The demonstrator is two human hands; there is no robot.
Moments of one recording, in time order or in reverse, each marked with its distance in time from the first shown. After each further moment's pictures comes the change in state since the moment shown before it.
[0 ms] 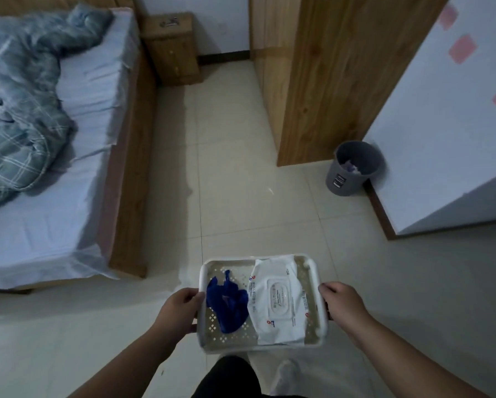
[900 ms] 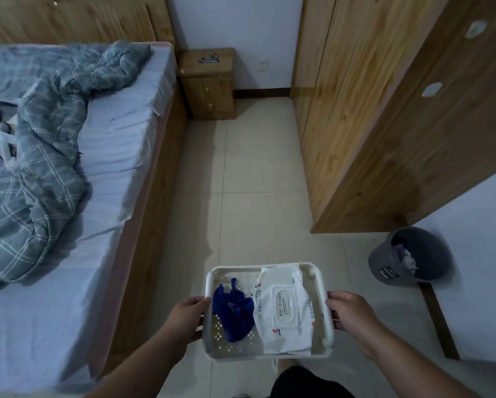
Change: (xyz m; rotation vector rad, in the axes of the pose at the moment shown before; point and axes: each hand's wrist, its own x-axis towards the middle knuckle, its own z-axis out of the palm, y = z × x) left_hand 0.279 0.314 -0.114 -0.277 0.080 -0.168; right_hand 0.299 -0.365 0.024 0.107 -0.187 0.015
